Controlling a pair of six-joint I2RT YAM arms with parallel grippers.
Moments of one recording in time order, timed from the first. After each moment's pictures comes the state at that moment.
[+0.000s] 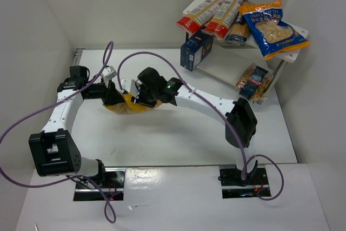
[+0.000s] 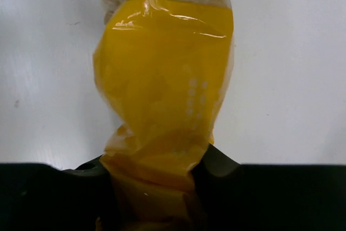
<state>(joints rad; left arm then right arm) 0.16 1.38 1.09 -0.77 1.04 0.70 0.95 1.94 1.74 -0.56 -0.17 -0.53</state>
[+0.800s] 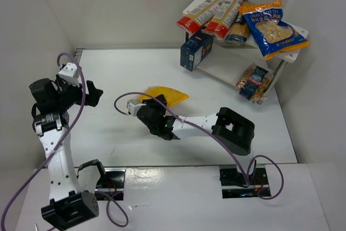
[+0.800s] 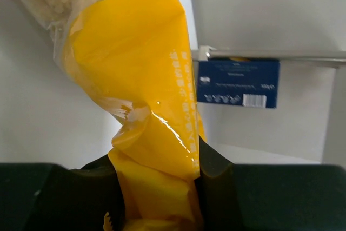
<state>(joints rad) 0.42 0.91 1.01 -0.58 0.76 0.25 1.16 1.91 1.20 0.21 0.90 -0.86</state>
